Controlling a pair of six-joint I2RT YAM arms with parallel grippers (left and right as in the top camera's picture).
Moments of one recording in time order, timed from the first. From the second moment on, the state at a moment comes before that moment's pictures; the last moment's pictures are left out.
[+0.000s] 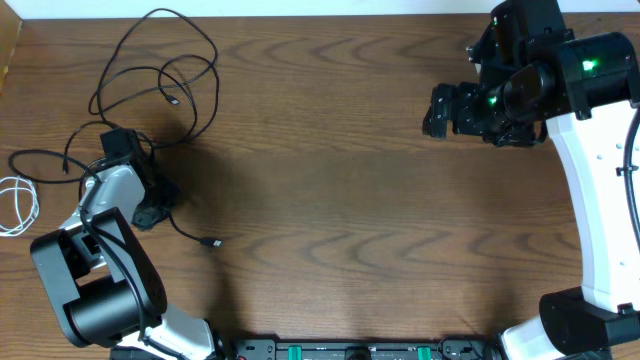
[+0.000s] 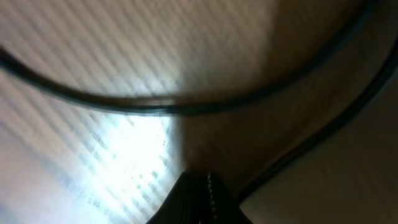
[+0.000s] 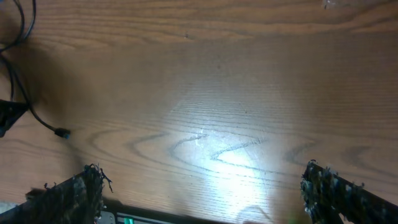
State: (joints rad) left arm 0.39 1.77 0.98 -0.63 -0.12 -0.48; right arm 0.25 1.71 2.06 -1.61 -0.19 0.34
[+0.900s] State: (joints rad) left arm 0.39 1.68 1.22 -0.98 0.04 -0.37; right arm 0.25 1.71 2.06 -1.61 -0.19 0.34
